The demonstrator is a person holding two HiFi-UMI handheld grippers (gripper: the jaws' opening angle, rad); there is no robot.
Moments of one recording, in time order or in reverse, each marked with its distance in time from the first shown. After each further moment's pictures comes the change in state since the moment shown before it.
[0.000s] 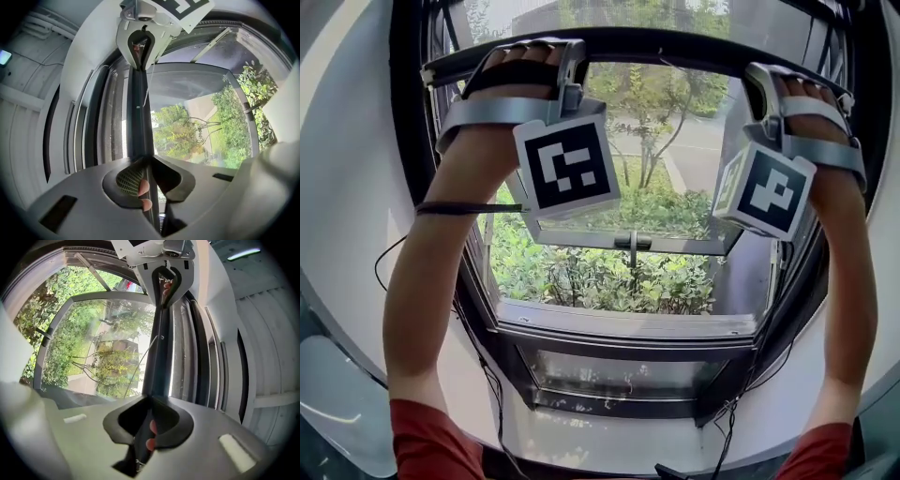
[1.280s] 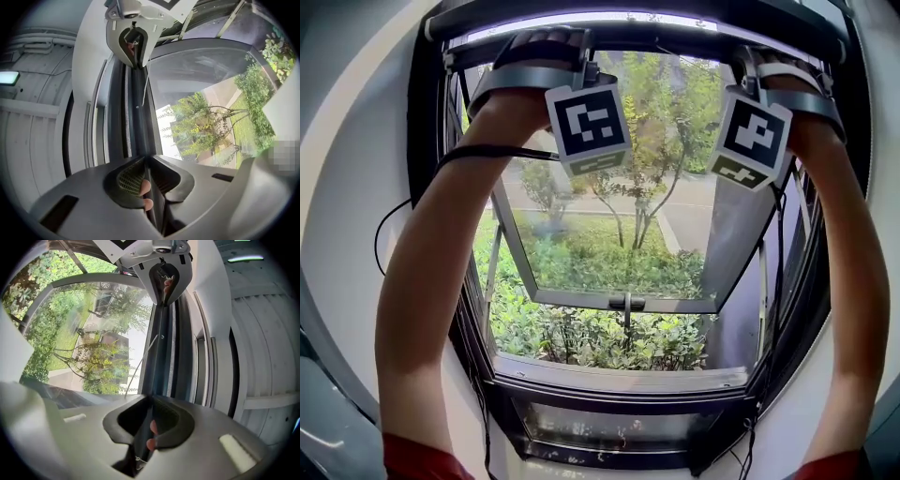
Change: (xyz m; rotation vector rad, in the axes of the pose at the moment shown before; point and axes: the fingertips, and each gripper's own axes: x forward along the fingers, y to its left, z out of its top) left arm 0.072 0.123 -0.010 0.063 0.066 0.296; right arm 0.083 -0.107 -0.016 -0.004 0.045 -0.142
